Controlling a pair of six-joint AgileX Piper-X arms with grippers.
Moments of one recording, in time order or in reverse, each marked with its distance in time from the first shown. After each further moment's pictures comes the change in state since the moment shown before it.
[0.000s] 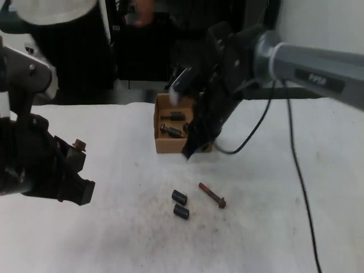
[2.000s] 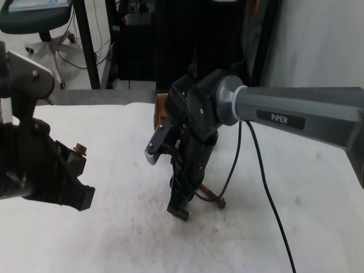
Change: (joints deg) left arm 0.0 0.0 0.7 0.0 0.0 1.3; right arm 6.8 2.6 3.8 3.9 2.6 -0.7
